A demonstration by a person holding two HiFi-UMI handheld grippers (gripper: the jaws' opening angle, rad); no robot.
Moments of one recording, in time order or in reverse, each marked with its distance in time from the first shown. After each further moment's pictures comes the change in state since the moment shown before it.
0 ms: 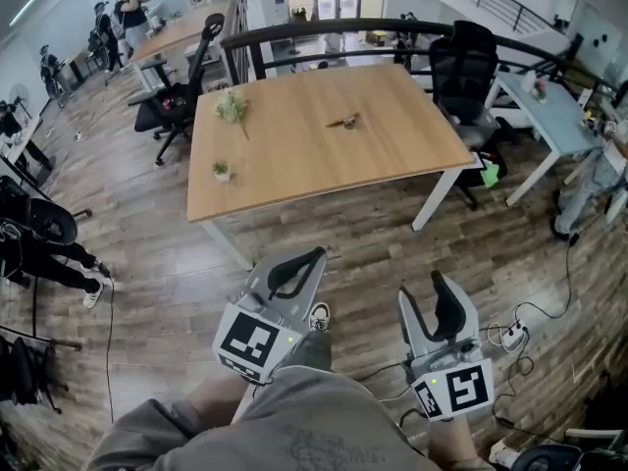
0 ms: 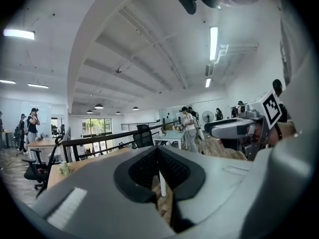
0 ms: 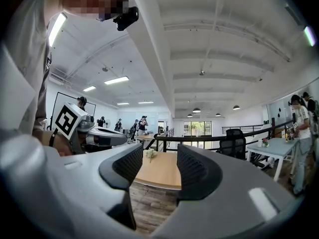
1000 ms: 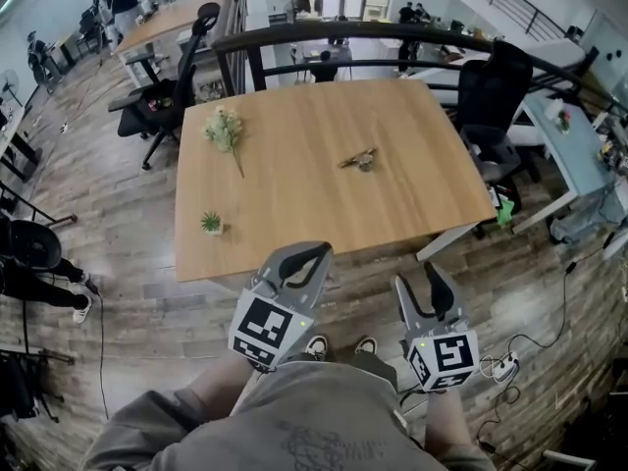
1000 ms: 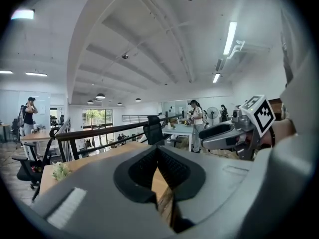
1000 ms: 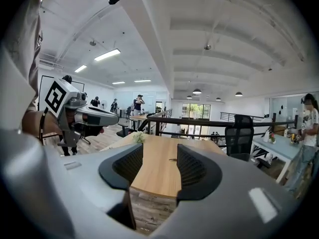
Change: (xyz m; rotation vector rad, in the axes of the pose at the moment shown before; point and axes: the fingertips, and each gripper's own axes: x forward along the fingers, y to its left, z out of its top) left arm 0.194 0.234 -0.025 -0.002 0.069 -0.023; right arm 0.307 -0.105 -0.058 -0.031 0.253 -0.023
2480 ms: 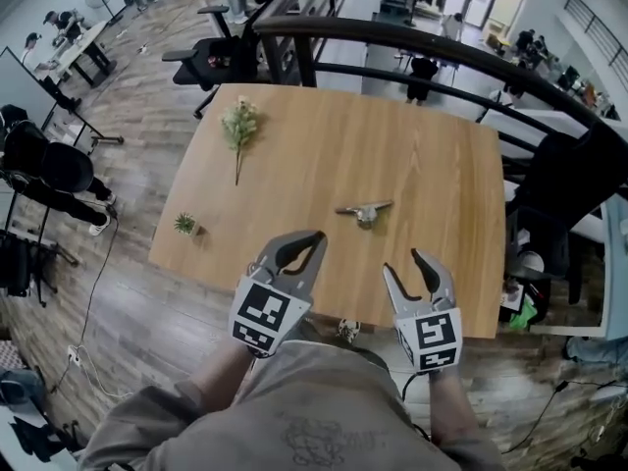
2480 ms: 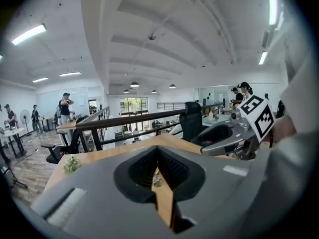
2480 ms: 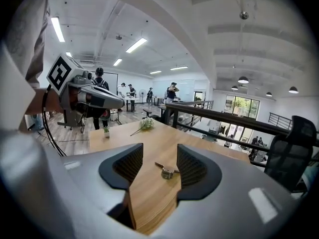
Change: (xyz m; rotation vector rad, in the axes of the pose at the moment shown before) left arm 0.268 0.114 0.008 -0.115 0.166 0.441; right arm 0.269 -0.217 -0.004 -0.222 0.131 0.493
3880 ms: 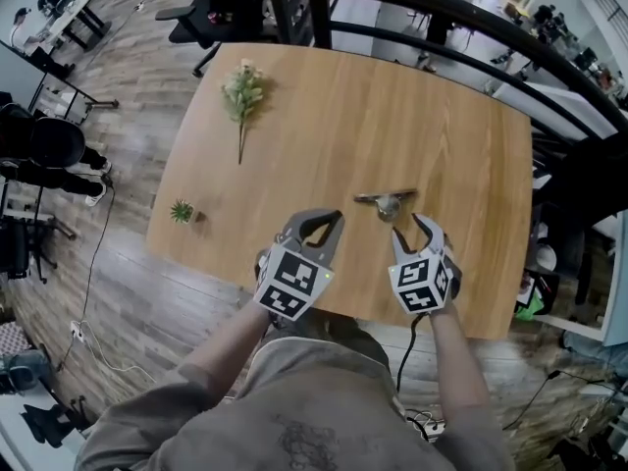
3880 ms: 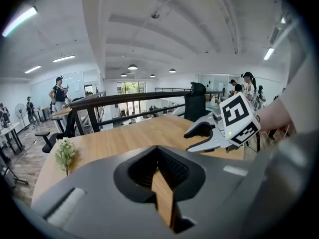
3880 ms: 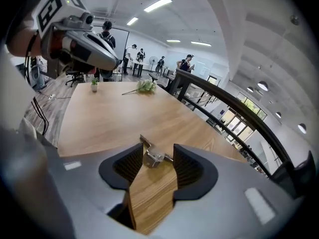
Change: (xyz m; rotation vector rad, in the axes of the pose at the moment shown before) left arm 0.090 0.069 -0.096 -0.022 0.189 -0.043; right arm 0.172 -0.031 -0.086 -0.268 0.365 -0.019
